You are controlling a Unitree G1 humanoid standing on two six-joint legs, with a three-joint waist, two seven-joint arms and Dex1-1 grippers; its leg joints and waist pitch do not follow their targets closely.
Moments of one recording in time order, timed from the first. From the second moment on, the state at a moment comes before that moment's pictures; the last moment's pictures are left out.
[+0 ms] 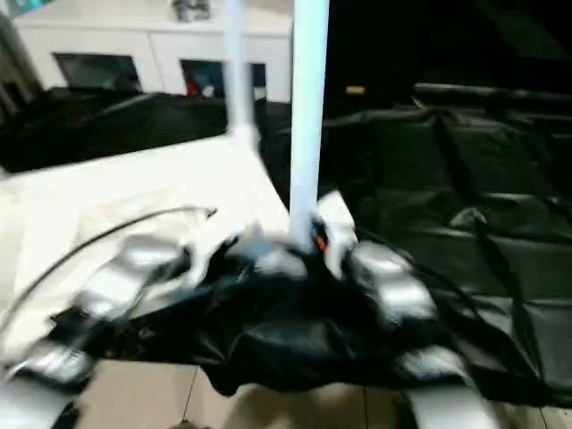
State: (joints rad) left arm -0.63 0.17 -0.26 0.56 0.04 0.38 -0.84; right arm -0.63 -0.11 0.01 0.81 0.09 0.10 0.51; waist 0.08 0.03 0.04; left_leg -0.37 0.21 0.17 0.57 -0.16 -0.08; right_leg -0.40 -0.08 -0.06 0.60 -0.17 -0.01
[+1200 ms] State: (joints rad) left arm -0.51 0.35 -0.32 0.39 -0.02 0.32 -1.26; right arm -0.46 -0.34 0.16 0.55 0.17 0.11 1.26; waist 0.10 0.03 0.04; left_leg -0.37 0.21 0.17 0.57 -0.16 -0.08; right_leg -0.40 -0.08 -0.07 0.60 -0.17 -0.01
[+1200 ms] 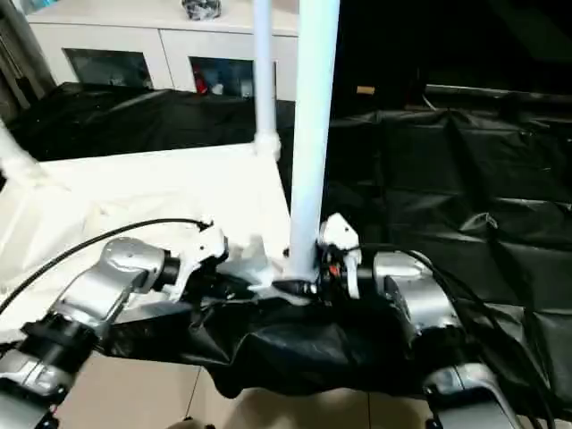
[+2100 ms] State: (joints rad) left arm -0.63 0.18 -0.25 0.59 0.05 0.34 -0.87; right arm -0.63 -0.13 0.03 0.85 0.07 0.02 0.61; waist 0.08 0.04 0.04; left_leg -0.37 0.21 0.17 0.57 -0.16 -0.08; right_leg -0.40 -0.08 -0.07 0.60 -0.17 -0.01
